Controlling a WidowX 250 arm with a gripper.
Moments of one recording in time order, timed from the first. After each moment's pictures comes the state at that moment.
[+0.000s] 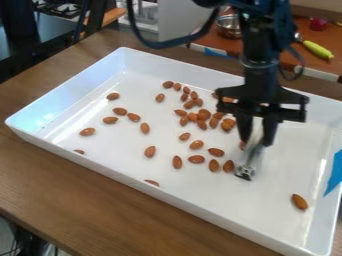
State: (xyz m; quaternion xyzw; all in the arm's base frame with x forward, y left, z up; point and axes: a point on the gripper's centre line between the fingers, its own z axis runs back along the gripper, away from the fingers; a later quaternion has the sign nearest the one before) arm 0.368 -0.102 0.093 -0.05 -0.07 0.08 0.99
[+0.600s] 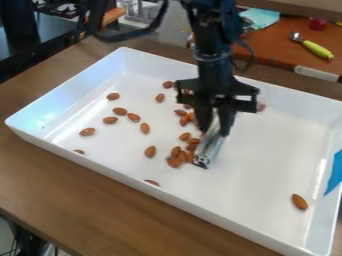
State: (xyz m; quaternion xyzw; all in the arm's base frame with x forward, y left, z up) arm 0.358 -0.046 0.092 -0.04 -0.08 0.08 0.99
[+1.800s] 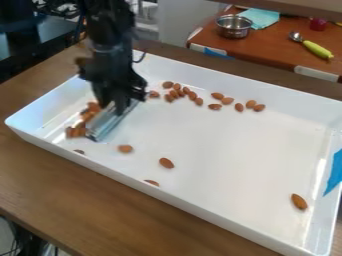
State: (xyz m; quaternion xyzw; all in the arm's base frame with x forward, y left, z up) arm 0.319 0.096 0.093 0.10 -0.11 0.07 0.99
